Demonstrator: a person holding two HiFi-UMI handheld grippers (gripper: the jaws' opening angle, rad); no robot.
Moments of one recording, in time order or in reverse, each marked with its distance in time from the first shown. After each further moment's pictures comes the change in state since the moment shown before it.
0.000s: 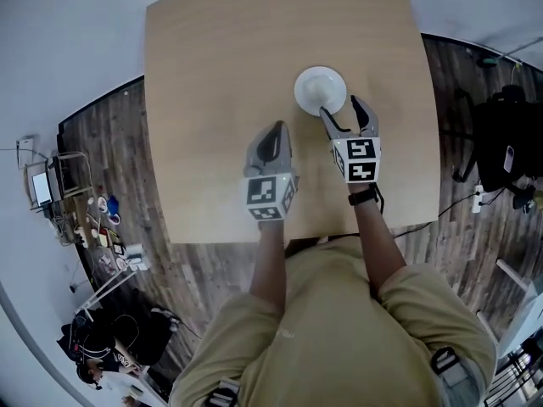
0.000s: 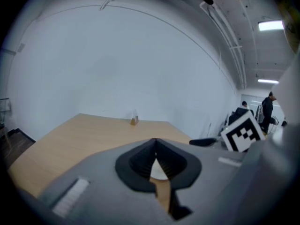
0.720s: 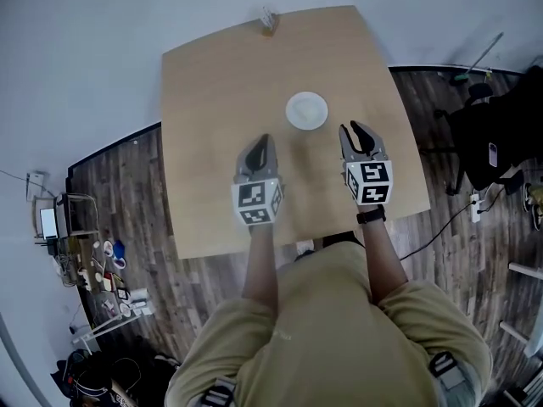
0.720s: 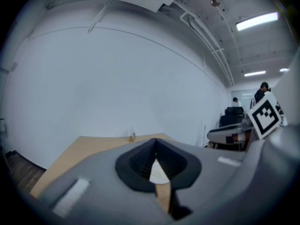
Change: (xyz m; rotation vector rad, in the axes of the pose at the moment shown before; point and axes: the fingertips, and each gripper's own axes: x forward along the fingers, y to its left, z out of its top) left arm -0.105 -0.031 0.055 0.150 -0.130 -0.043; right arm -0.177 0.013 0.051 -0.013 -0.221 -0.113
